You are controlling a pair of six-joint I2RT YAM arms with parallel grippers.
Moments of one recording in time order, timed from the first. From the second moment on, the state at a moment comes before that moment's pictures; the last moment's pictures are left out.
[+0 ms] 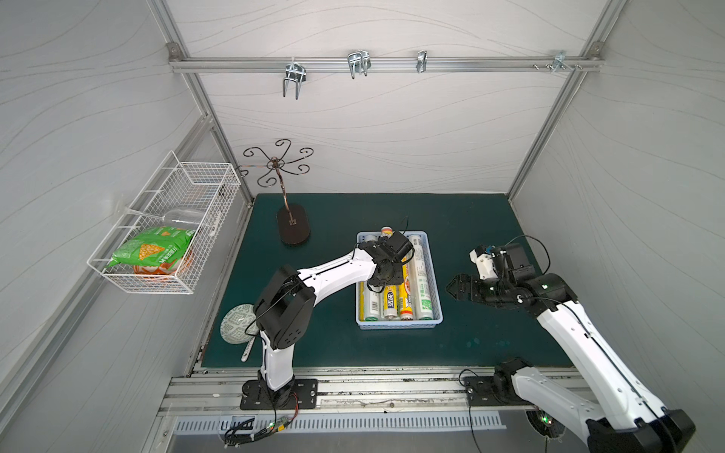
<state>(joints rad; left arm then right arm) -0.81 1.88 1.45 -0.78 -0.09 -0.82 0.36 0.93 0.96 -1.03 -0.27 0.38</state>
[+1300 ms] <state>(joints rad) -0.83 1.35 1.21 -0.60 -0.49 -0.39 0.32 0.99 1.01 -0.84 -0.08 0.34</state>
